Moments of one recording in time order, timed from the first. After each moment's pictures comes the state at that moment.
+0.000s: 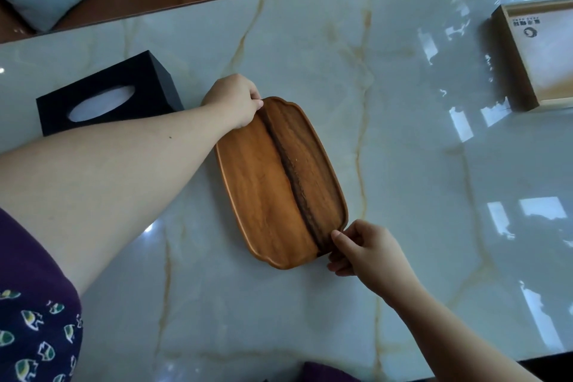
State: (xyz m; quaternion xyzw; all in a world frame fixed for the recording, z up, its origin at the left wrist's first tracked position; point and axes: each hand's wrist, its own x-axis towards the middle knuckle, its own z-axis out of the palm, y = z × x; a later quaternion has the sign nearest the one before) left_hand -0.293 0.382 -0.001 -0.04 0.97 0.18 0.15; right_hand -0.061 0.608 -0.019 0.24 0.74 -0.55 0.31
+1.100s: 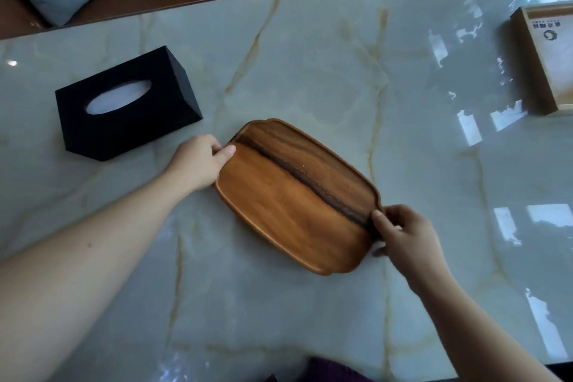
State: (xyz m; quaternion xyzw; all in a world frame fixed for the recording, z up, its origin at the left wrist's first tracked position) left_hand -0.196 0.304 -0.013 -0.10 0.95 0.22 0.19; right_hand -0.072 0.631 -0.036 0.29 0.80 -0.50 0.16
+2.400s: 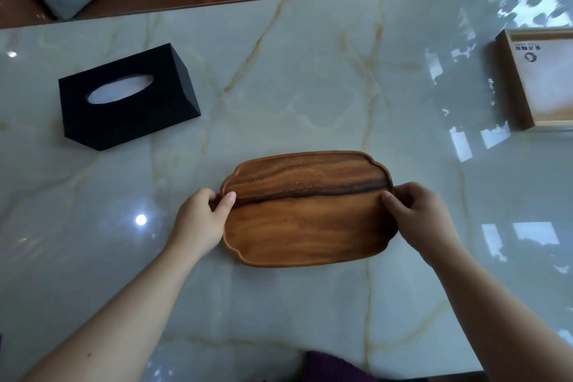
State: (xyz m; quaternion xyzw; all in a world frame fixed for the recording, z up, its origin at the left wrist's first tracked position) left_hand -0.092 0.336 -0.029 -0.21 0.92 0.31 0.11; right_hand -0.107 0.675 -0.025 0.20 0.88 -0.41 0.13
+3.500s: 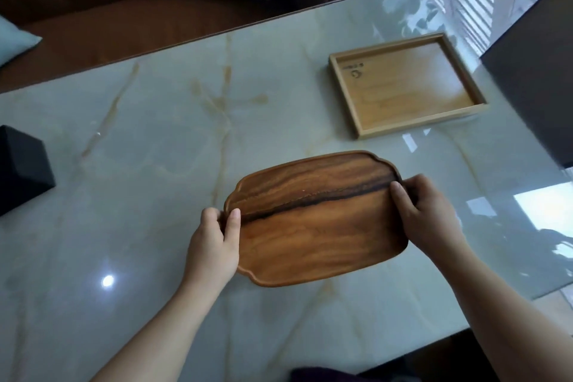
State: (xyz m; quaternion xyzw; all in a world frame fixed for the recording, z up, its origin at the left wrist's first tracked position) left_hand -0.116 0.618 0.004 -0.11 0.92 0.38 0.05; right_hand -0.102 0.937 -0.003 0.24 0.90 -0.36 0.01
